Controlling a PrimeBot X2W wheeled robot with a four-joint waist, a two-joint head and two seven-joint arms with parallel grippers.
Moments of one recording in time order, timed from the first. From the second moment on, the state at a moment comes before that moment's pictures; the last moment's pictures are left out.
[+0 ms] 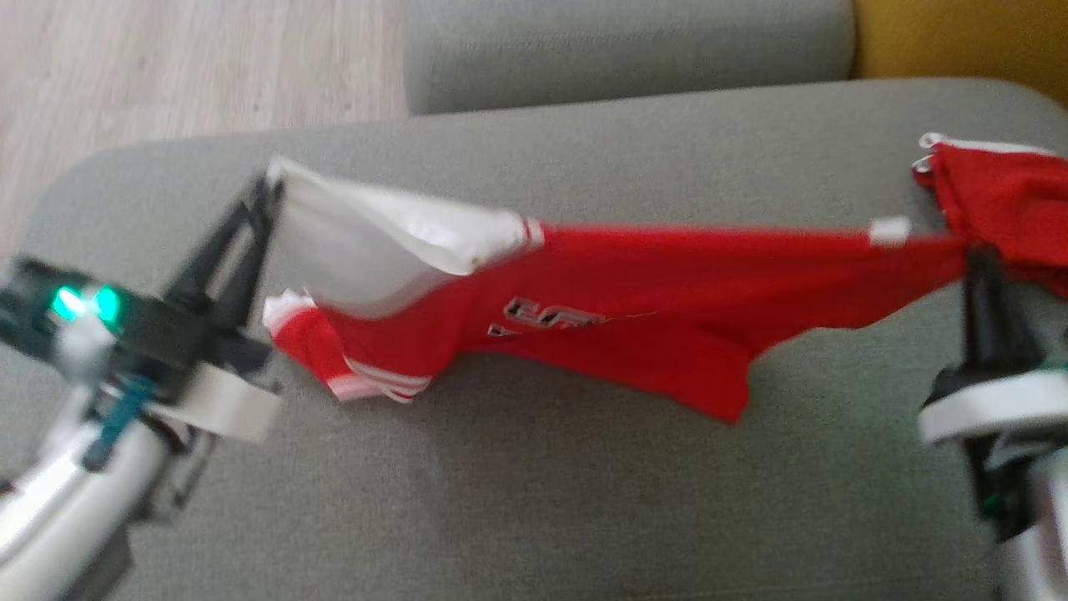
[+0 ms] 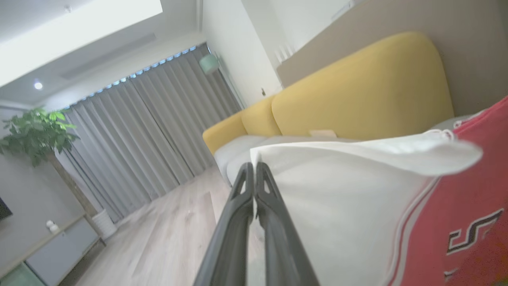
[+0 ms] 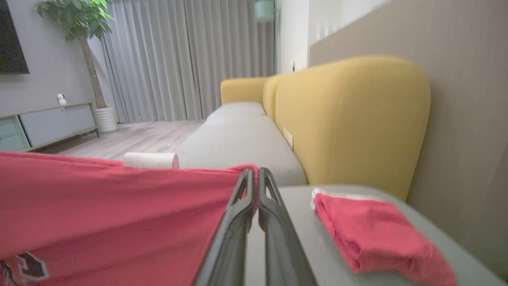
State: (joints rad) left arm -0.42 0.71 -0.73 -0.07 -0.34 0.33 -0.25; right arm -0.17 -0.17 -0.09 0.30 0.20 0.13 -0.18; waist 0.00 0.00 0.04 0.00
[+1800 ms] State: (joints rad) left arm -0.93 0.63 -0.66 0.09 -0.13 0.15 -0.26; right arm -1.03 -0.45 0.16 0.69 0.22 0.13 -0.25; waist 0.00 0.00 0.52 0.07
